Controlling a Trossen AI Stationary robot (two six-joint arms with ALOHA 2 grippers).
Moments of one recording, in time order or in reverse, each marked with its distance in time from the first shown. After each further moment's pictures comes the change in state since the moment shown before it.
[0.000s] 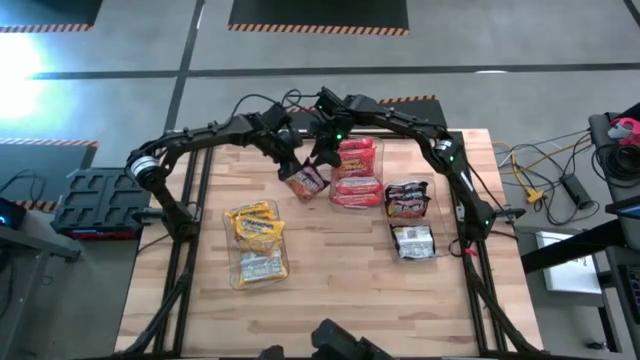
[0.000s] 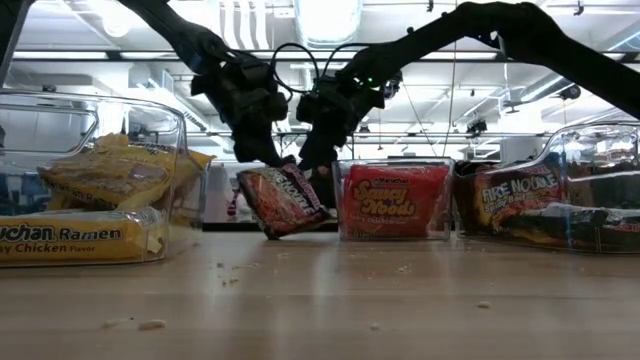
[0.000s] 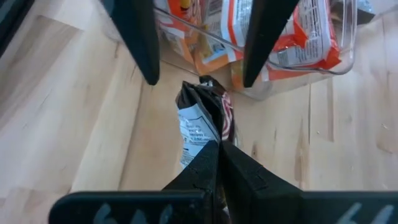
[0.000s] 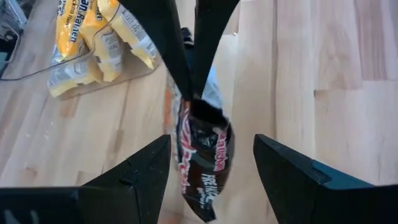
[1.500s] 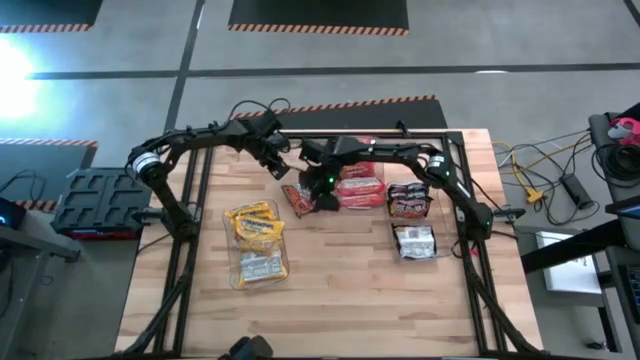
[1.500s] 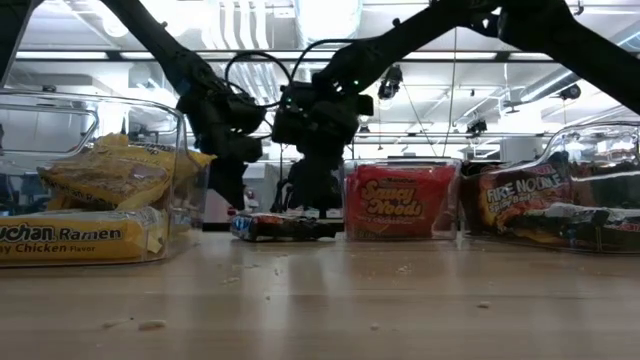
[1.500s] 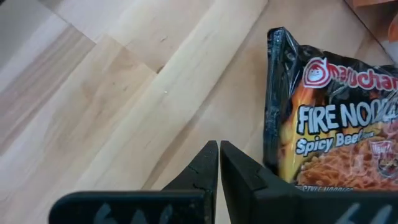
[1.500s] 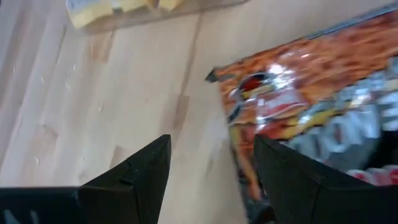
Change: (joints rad) left arm 0.094 0.026 -0.144 0.004 -0.218 -0.205; right arm 0.234 0.000 -0.202 0.049 0.088 -0.007
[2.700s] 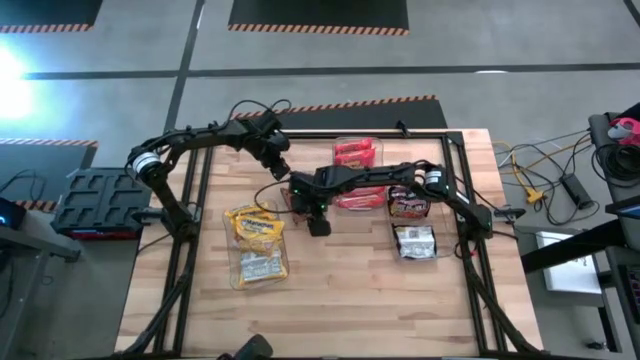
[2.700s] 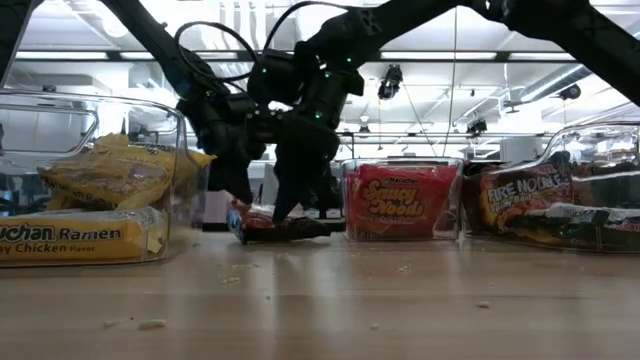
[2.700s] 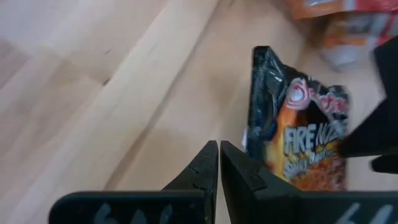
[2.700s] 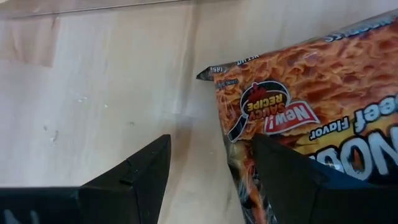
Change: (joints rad) left arm 0.006 0.000 -0.001 0.016 0.153 0.011; right arm 0.202 0.019 -0.017 0.070 0.388 0.169
